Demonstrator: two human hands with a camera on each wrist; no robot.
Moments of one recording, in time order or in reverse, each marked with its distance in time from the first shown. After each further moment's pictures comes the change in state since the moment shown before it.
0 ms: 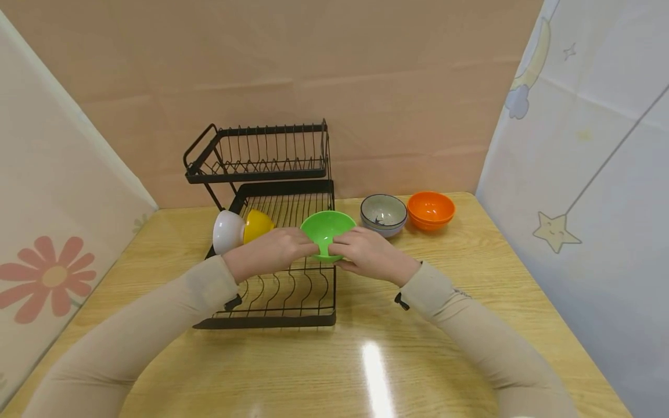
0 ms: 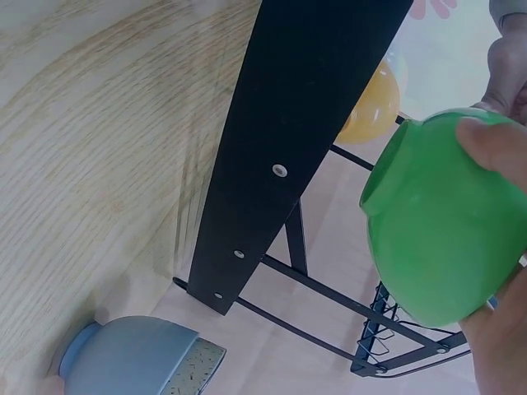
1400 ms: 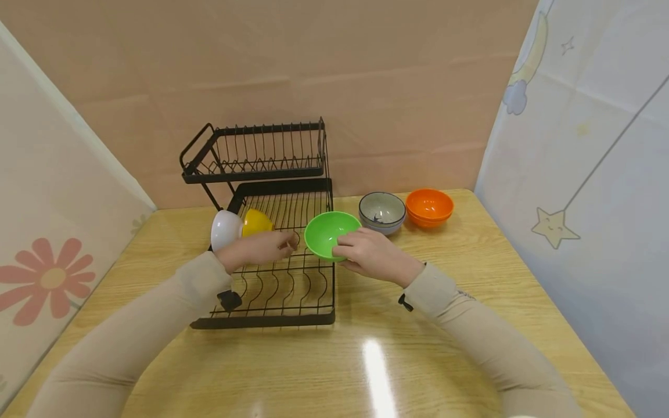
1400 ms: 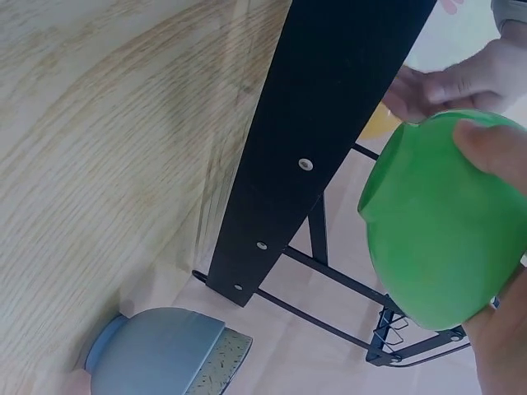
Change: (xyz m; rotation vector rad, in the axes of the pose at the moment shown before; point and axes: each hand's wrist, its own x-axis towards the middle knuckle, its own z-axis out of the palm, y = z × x) left_hand -0.006 -0.018 0.002 -0.583 -0.533 -0.775; right_hand -0.013 0.001 0.001 -0.040 0.006 0.002
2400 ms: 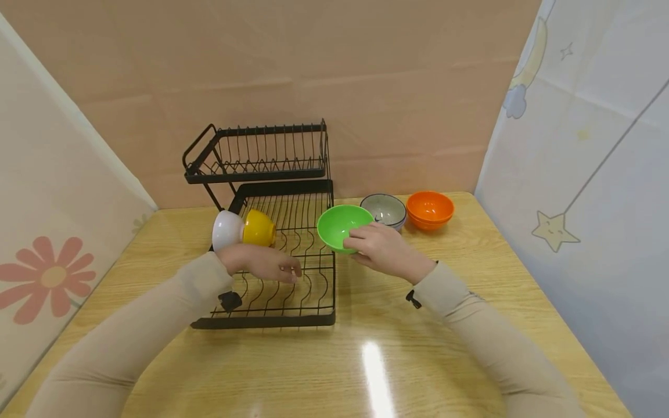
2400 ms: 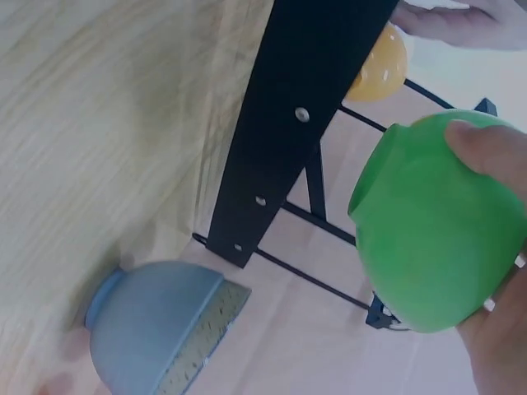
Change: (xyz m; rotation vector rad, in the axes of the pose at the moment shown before) left_hand -0.011 0.004 0.007 0.086 -0.345 0.105; right_hand -0.009 0.011 -0.011 -0.038 0.013 0.059
